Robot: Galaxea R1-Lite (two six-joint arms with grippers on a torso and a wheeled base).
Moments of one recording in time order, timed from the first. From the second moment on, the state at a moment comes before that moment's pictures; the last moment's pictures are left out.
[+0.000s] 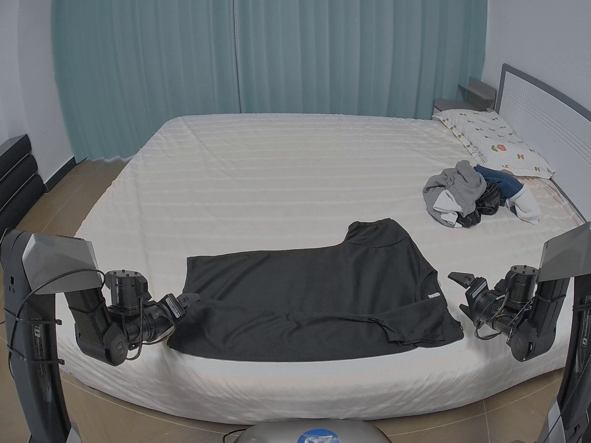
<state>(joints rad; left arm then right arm) -0.06 2.36 -0.58 -1.20 -0.19 -0.71 -0.03 2.36 -0.42 -1.55 0.23 1.01</state>
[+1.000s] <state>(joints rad) -0.03 2.32 -0.42 -1.20 -0.28 -0.44 -0.02 2.36 -0.40 -1.55 0.23 1.00</state>
